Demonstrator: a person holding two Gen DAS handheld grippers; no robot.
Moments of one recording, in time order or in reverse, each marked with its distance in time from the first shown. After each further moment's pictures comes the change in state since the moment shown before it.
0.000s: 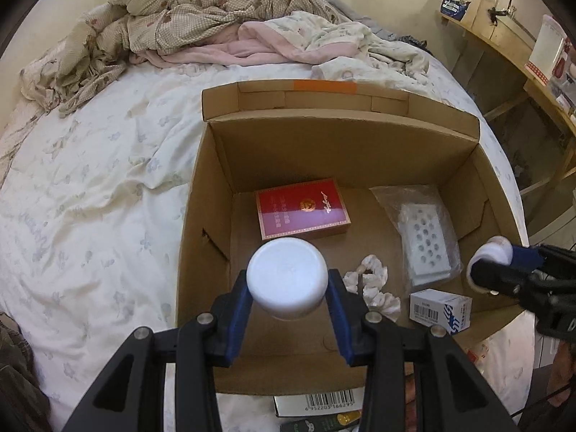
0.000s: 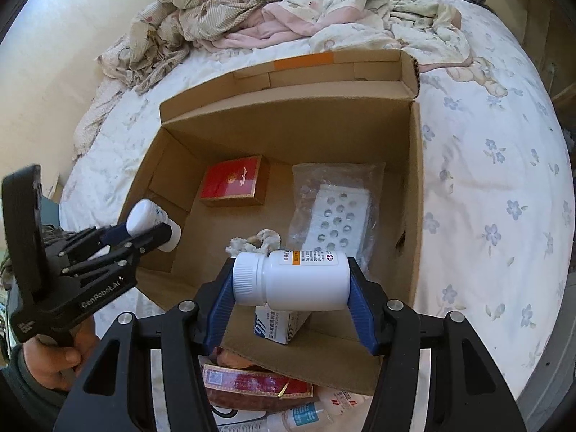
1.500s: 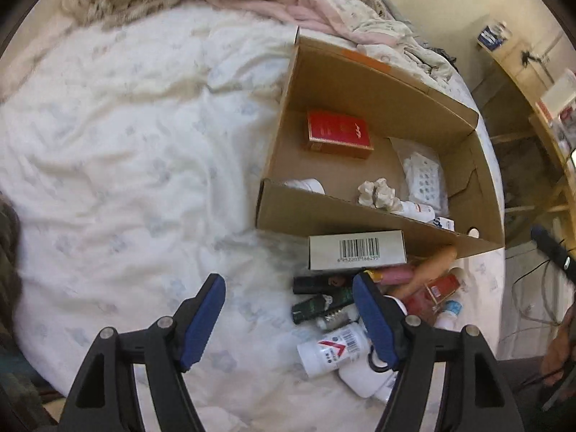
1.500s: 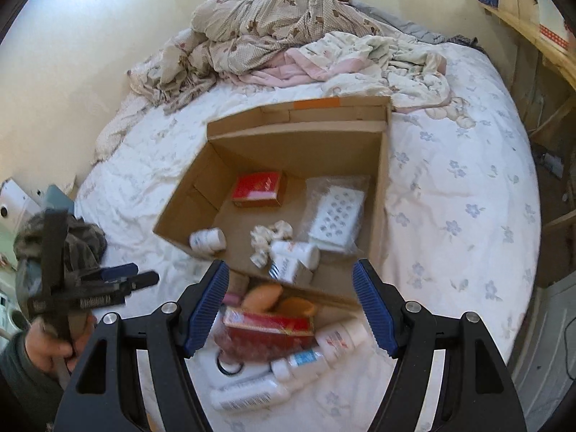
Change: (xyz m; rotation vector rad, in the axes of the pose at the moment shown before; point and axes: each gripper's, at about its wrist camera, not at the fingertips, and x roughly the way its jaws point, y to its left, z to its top) left arm -0.049 0.050 -0.089 -0.248 0.108 -0.091; right arm -0.088 0.002 -0.057 -0.071 -0.160 0.004
